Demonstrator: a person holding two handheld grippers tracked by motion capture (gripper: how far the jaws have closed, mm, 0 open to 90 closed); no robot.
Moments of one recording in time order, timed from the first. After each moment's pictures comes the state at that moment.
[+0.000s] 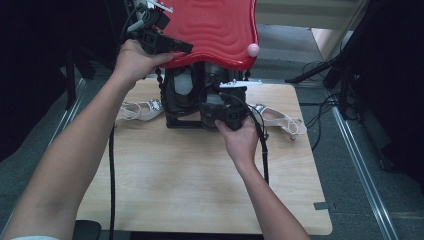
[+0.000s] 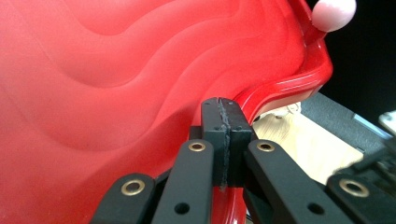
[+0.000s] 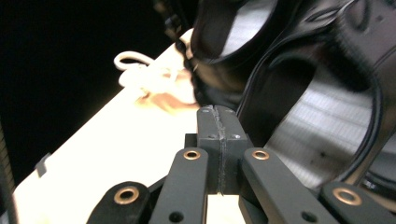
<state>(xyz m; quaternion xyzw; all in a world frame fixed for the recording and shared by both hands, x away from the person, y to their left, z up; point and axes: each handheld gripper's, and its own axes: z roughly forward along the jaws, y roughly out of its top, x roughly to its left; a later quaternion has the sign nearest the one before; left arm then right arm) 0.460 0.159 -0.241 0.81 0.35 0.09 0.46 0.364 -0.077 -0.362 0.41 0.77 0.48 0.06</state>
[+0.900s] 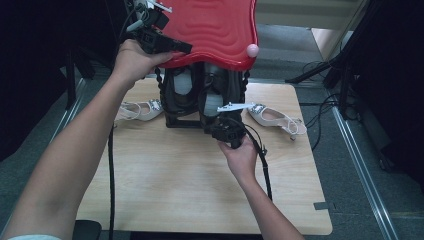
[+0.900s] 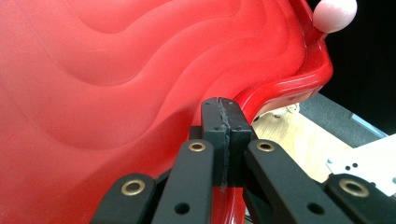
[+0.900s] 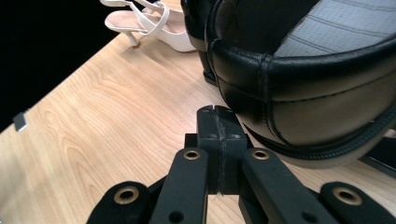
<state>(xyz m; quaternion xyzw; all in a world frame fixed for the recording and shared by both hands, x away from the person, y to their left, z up) 0.459 0.159 -0.242 0.81 0.35 0.09 0.46 0.361 -0.082 -0.429 0.40 0.80 0.45 0.04</state>
